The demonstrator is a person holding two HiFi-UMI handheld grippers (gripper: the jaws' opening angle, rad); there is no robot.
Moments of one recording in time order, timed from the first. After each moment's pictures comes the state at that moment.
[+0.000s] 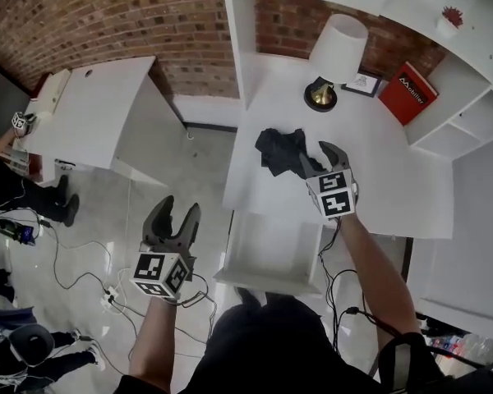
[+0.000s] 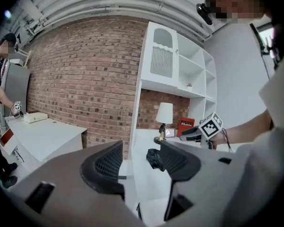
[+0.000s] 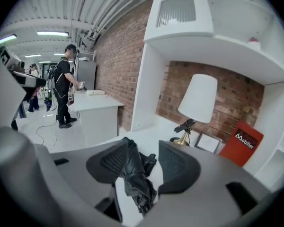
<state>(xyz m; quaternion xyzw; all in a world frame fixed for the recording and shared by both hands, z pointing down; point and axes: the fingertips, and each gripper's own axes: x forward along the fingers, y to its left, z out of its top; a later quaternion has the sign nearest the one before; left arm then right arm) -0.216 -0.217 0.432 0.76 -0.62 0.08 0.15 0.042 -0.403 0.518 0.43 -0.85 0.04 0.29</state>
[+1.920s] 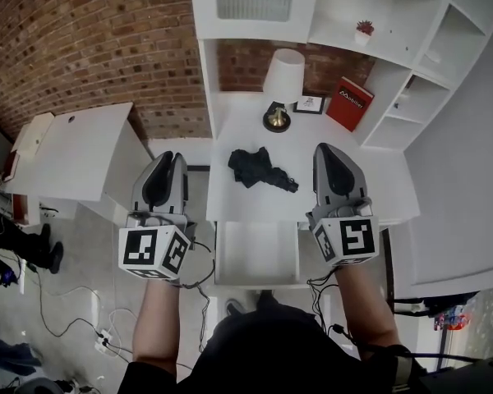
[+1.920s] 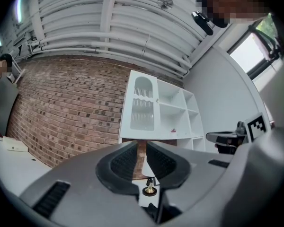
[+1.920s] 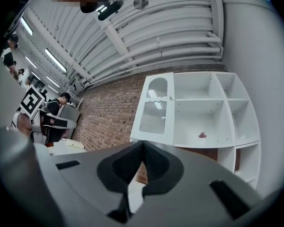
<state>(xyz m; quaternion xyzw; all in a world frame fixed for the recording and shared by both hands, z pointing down) -0.168 -0.204 0.202 0.81 -0.58 -0.08 -0.02 0.078 -0.217 0.196 0.56 -0.82 -0.14 -0.02</state>
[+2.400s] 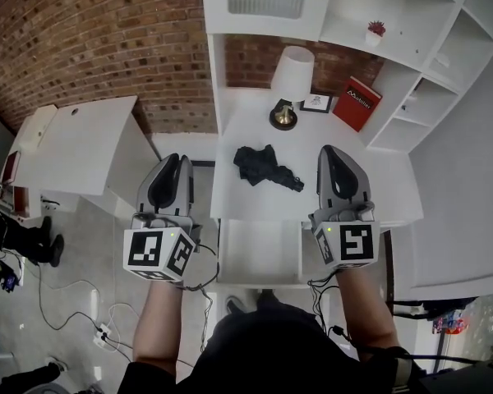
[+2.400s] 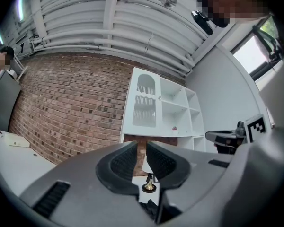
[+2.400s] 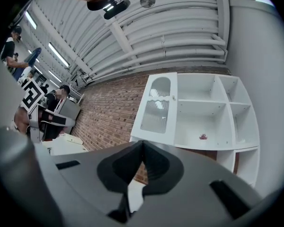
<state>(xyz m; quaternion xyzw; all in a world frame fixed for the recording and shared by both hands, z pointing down) -0.175 -0.203 0.221 0.81 -0.58 -0.07 0.00 0.068 -0.219 0.206 0.56 -0.81 -0.16 0.00</state>
